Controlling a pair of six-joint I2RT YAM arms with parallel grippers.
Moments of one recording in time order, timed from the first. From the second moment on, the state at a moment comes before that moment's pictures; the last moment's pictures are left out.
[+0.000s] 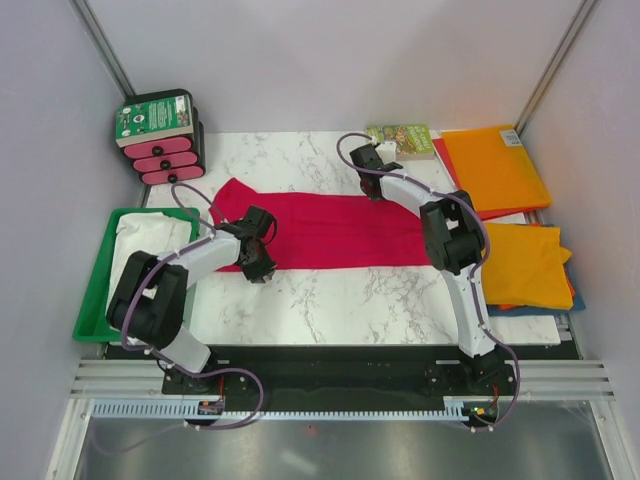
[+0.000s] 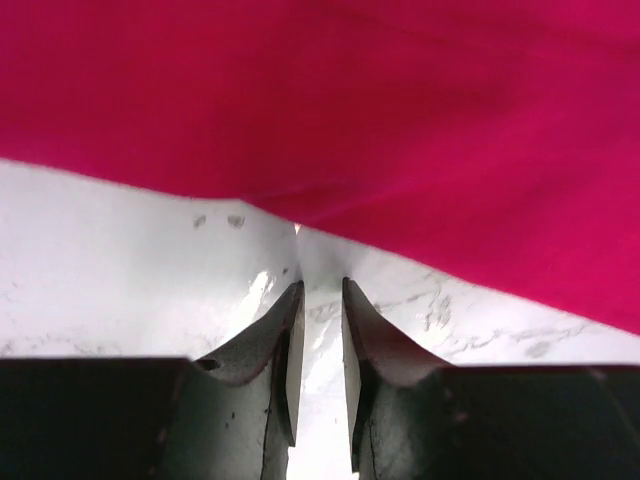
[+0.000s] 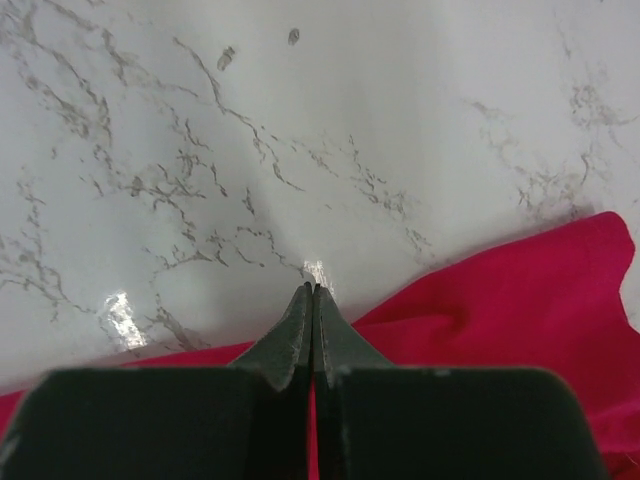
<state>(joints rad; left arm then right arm) -0.41 1.55 0.85 -0.58 -0.13 -0.88 0.44 2.34 1.85 -0.50 0.63 0.46</state>
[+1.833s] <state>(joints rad) -0.34 2.36 2.20 -0.97 -0.08 -0.61 0.80 1.69 1.37 -0.66 0.46 0.67</state>
